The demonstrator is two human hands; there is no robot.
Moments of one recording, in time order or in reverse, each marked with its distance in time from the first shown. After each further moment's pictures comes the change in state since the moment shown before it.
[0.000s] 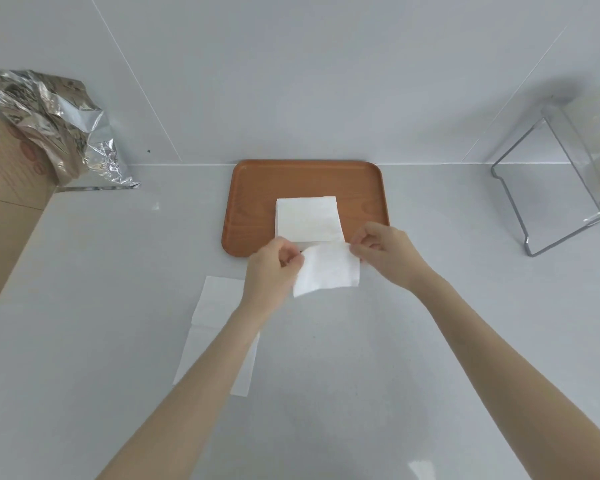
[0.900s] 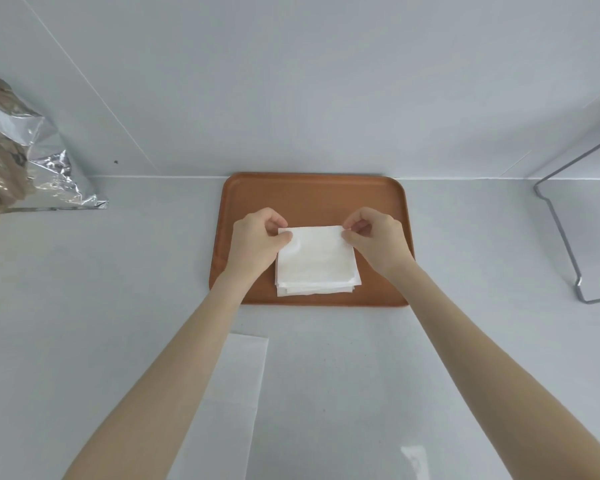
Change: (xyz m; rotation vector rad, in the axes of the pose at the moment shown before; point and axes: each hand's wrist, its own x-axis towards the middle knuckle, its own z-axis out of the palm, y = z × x) left_hand 0.141 -0.018 -0.007 0.124 -0.017 -0.003; right_hand 0.123 0.014 0.025 0.001 0.164 0.040
